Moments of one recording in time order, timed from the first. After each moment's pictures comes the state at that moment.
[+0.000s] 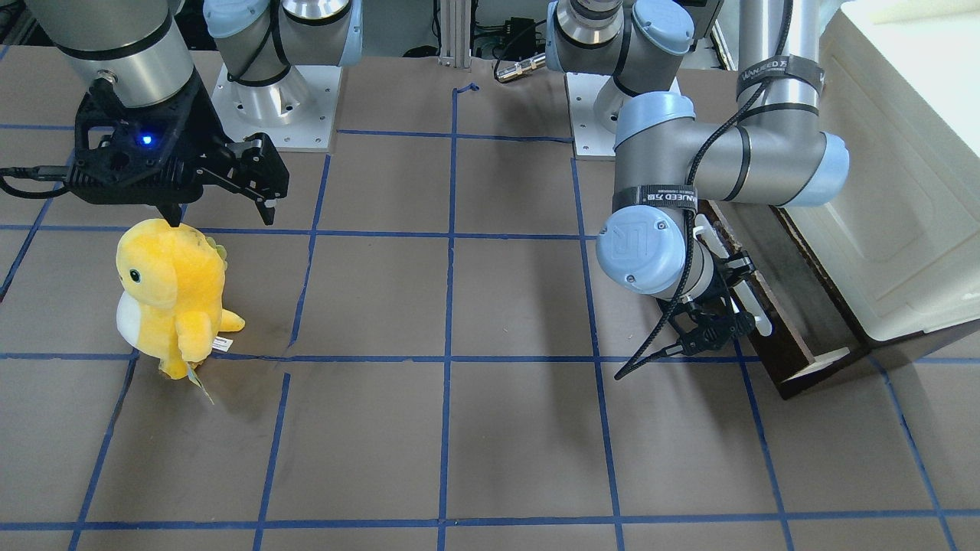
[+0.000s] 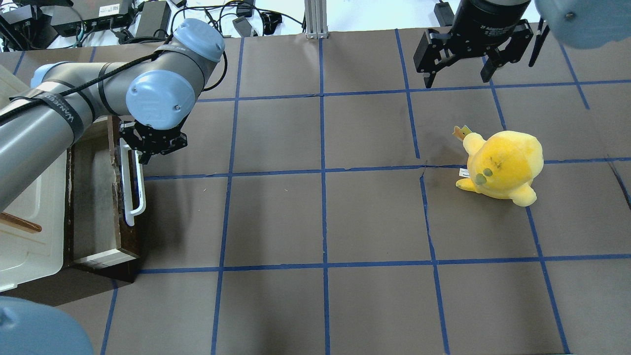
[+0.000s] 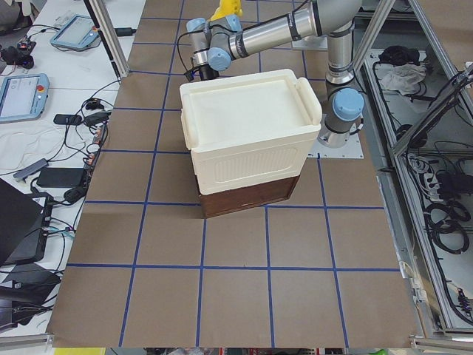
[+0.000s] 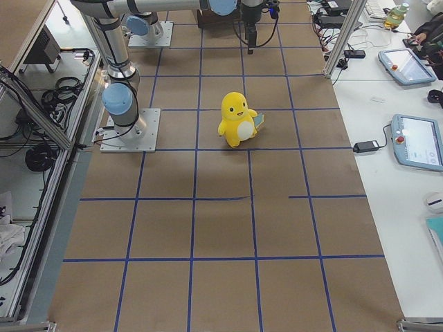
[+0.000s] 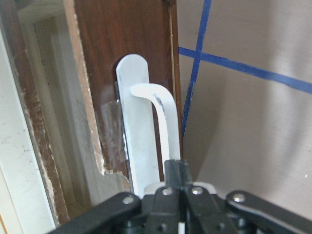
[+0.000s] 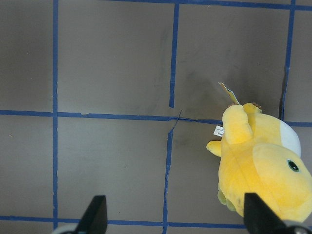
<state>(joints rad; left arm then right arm) -1.64 -1.93 -1.63 -1.54 2.23 -0.43 1.60 -1.48 1.44 -1.57 -1.58 -0.02</state>
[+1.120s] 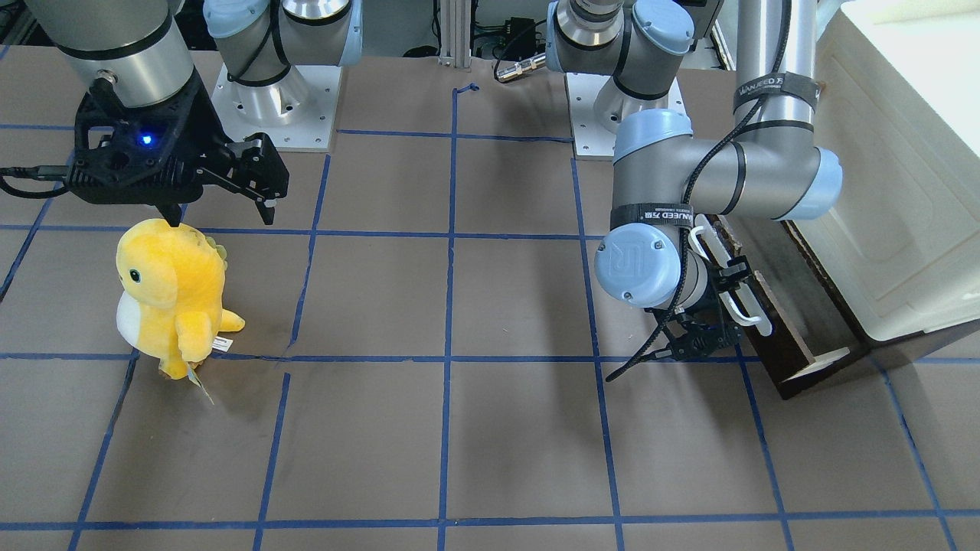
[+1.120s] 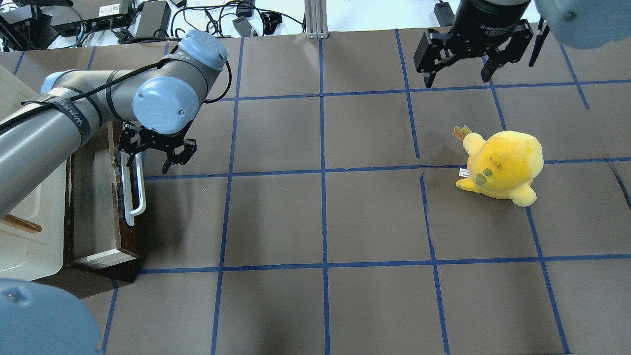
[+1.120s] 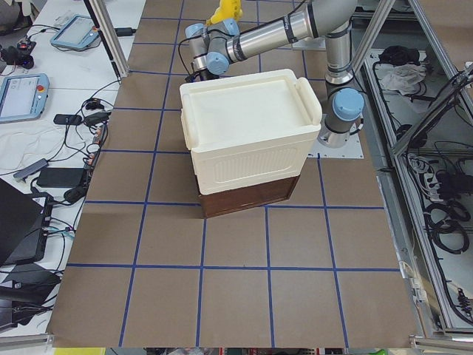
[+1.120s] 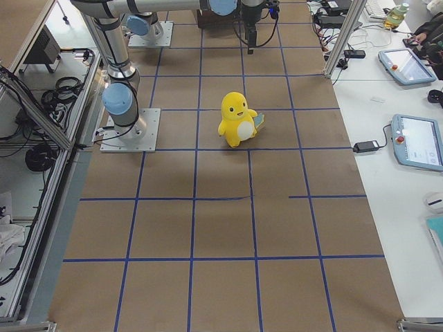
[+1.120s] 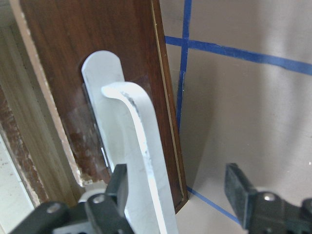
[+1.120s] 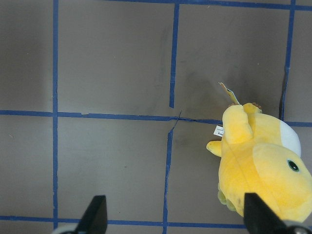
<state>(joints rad) -1.63 -1.95 -1.66 -1.54 2.22 -0.38 1.60 -1.48 1.44 -1.57 -1.58 -0.02</state>
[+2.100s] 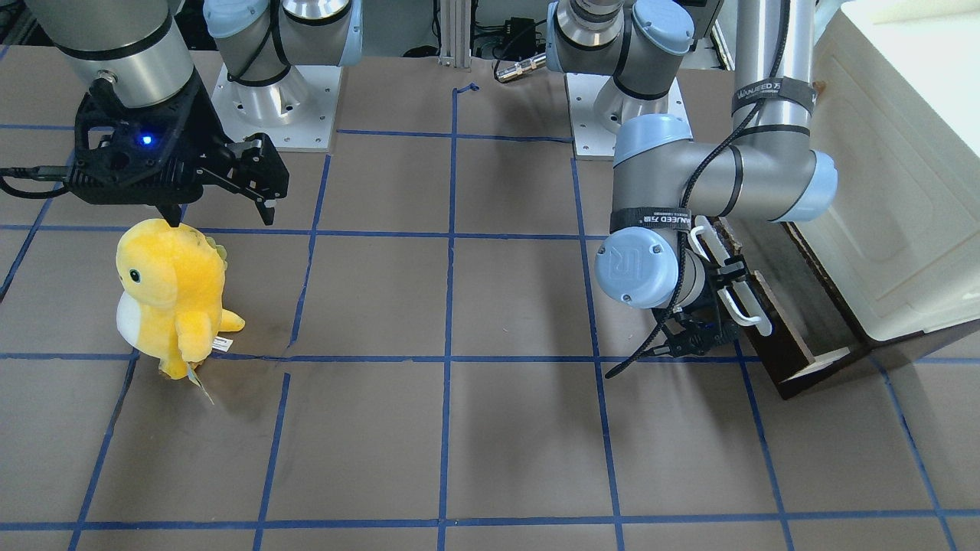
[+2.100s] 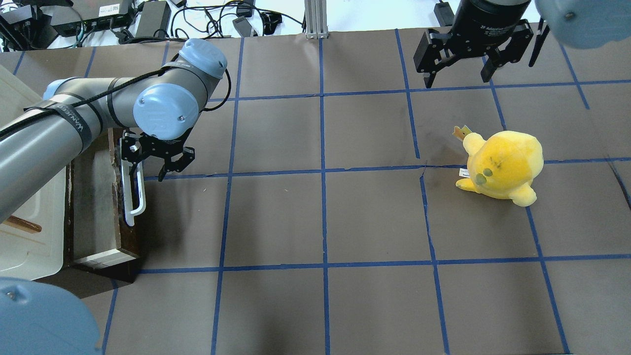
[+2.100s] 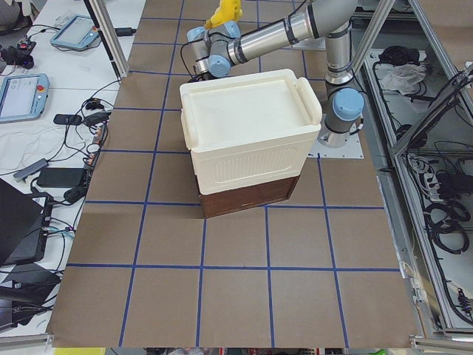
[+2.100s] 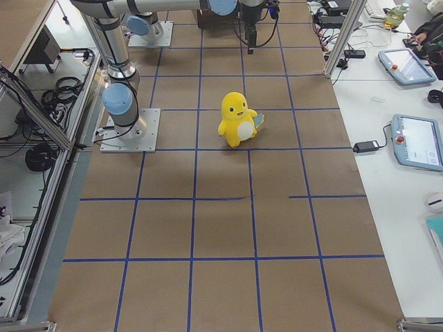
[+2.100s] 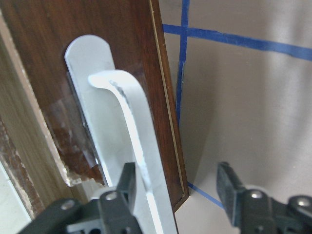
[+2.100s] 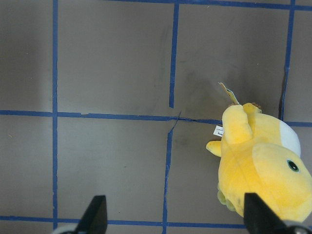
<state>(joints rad) -1.63 -1.95 -1.69 -1.54 2.22 -0.38 1.60 -1.48 1.44 -1.57 -1.58 -0.02</state>
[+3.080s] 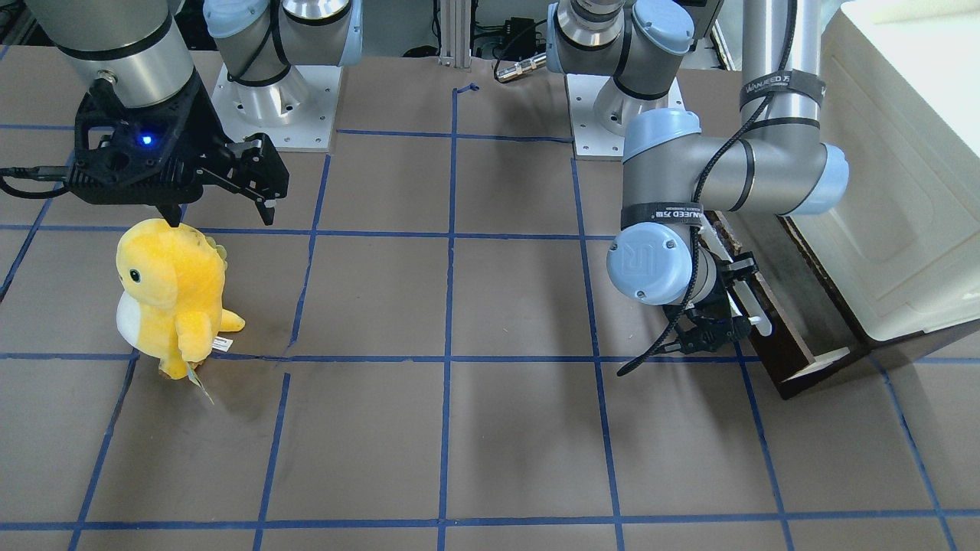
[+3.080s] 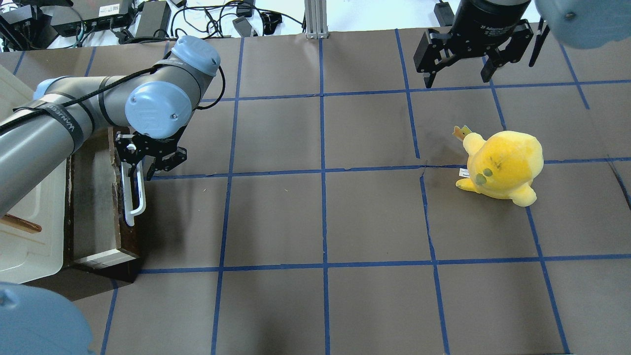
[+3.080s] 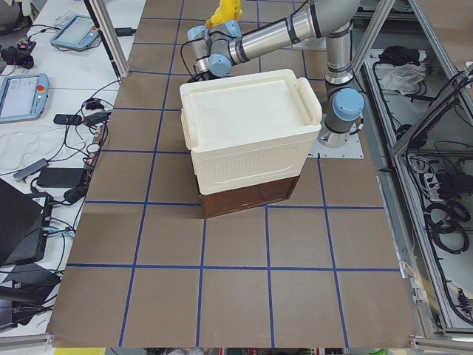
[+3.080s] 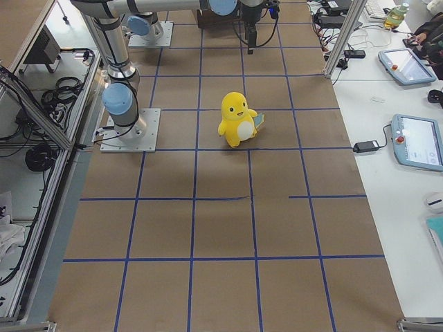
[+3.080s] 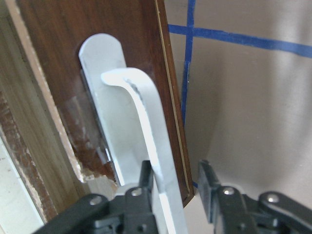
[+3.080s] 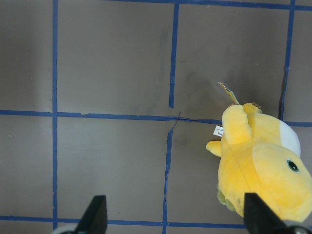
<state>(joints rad) -1.60 -1.94 -1.69 -1.55 2.23 -0.37 1.60 -1.48 1.44 -1.57 -1.58 -0.02</state>
